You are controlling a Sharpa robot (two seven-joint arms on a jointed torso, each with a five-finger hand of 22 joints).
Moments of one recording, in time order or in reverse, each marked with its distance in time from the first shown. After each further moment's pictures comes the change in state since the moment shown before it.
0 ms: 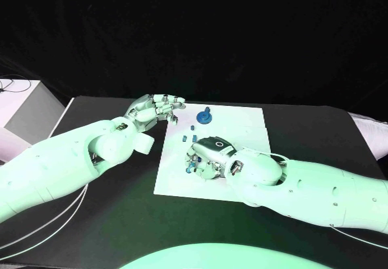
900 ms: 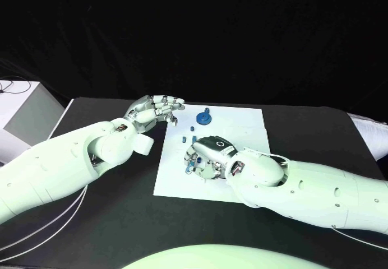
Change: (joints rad) left arm 0.000 0.000 0.000 0.000 0.001 -0.002 0.001; left_hand 0.000 0.000 0.000 0.000 0.000 0.000 0.000 0.000 0.000 0.000 0.000 0.000 0.000 0.000 0.000 0.000 0.000 0.000 0.000 0.000 0.000 0.000; right arm 0.003 -0.009 0.001 0.013 0.007 -0.035 0.007; right_hand 0.000 0.000 0.001 0.001 -0.003 0.001 0.001 0.000 -0.004 0.000 0.000 0.007 0.000 0.000 0.000 0.000 0.004 0.000 0.000 0.000 0.005 -0.001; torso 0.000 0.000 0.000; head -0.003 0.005
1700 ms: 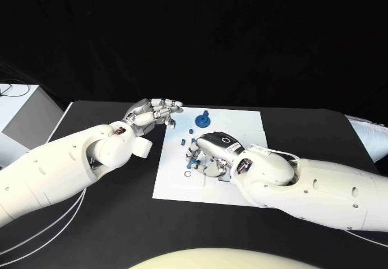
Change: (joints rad) left arm 0.000 0.001 0.000 -0.007 0.003 -0.001 0.000; left_hand 0.000 0.000 0.000 0.000 0.000 0.000 0.000 0.000 0.000 0.000 0.000 0.000 0.000 0.000 0.000 0.000 0.000 0.000 0.000 0.000 0.000 0.000; right arm 0.037 -0.060 0.007 0.076 0.013 -0.020 0.004; right_hand 0.004 -0.004 -0.002 0.003 0.000 0.003 0.000 -0.005 -0.001 0.000 0.000 -0.001 0.000 0.000 0.000 0.000 0.004 0.000 0.000 0.000 0.000 0.000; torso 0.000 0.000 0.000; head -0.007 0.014
